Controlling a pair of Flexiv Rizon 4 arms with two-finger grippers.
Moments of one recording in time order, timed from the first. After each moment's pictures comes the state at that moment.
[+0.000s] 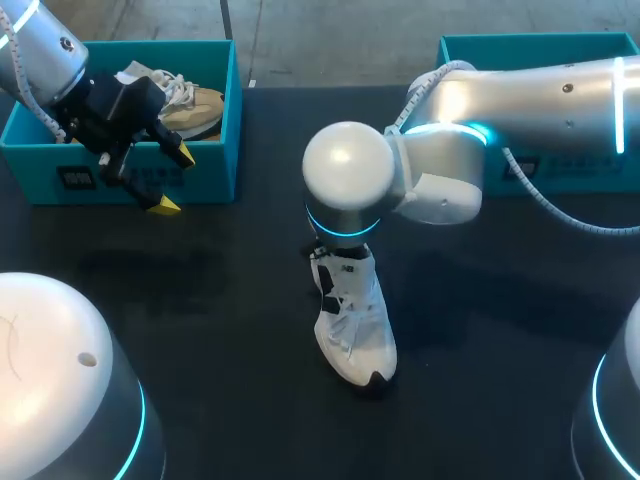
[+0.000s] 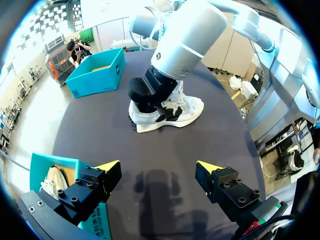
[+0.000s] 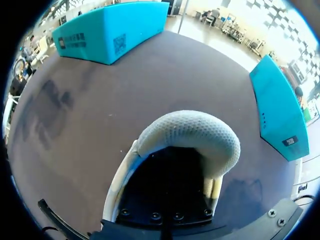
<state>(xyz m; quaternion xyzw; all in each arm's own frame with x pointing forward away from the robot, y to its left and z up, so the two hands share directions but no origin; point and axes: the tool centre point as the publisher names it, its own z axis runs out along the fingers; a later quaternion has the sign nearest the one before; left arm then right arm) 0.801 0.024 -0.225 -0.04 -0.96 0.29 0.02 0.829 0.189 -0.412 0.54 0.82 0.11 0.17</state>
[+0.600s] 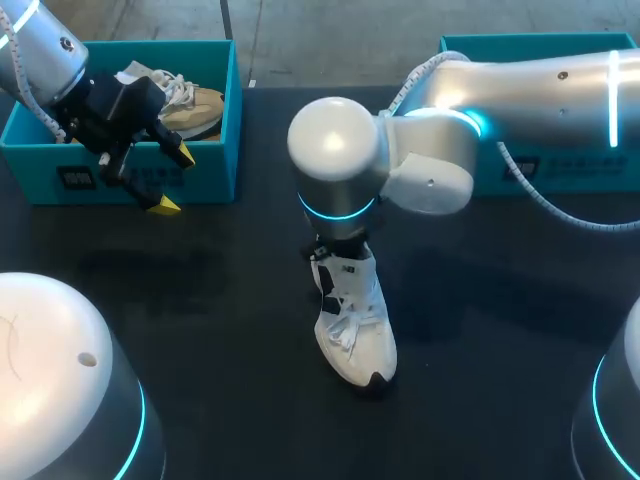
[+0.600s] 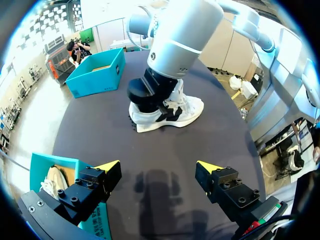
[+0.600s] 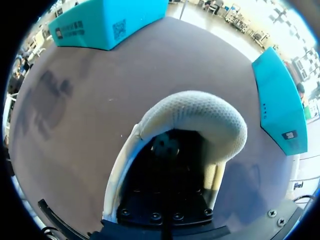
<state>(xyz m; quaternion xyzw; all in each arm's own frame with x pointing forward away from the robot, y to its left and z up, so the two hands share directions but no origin) 0.801 0.024 -0.225 -0.04 -0.96 0.29 0.02 0.811 0.183 -0.411 0.54 0.83 0.05 0.14</state>
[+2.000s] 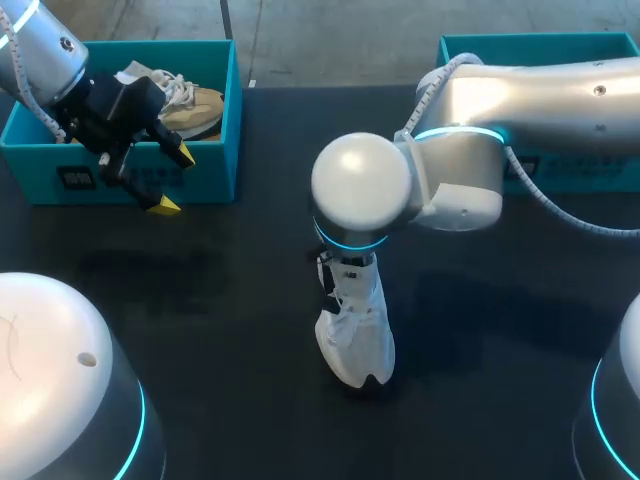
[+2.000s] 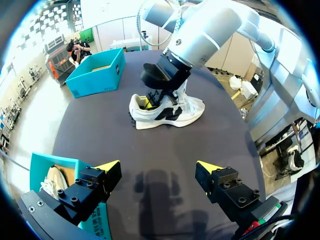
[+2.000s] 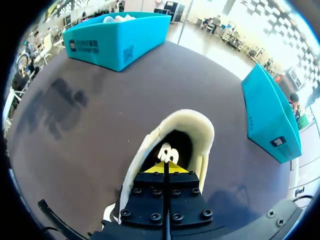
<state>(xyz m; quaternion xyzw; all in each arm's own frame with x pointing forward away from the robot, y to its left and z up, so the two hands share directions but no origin) 0.801 0.024 -0.225 -0.04 -0.96 0.29 0.02 0.810 0.187 -0.372 0.52 0.82 0.13 0.21</state>
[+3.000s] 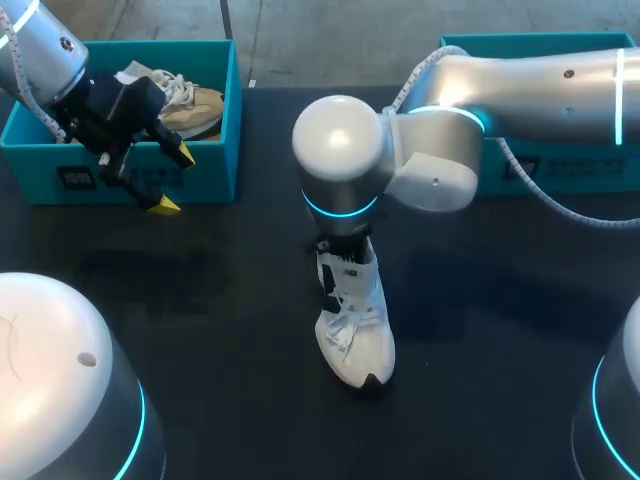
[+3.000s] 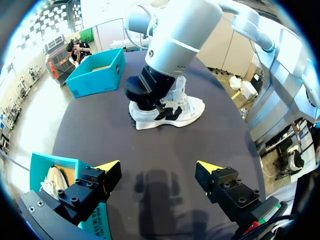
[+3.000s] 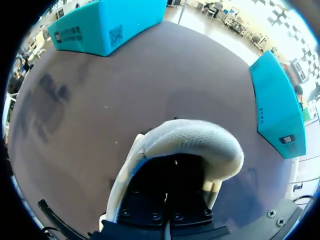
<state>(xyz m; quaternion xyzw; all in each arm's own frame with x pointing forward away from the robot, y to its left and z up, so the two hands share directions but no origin) 0.801 0.024 -0.225 -0.04 -0.96 0.29 0.02 0.825 0.180 -0.406 0.54 0.83 0.06 0.16</state>
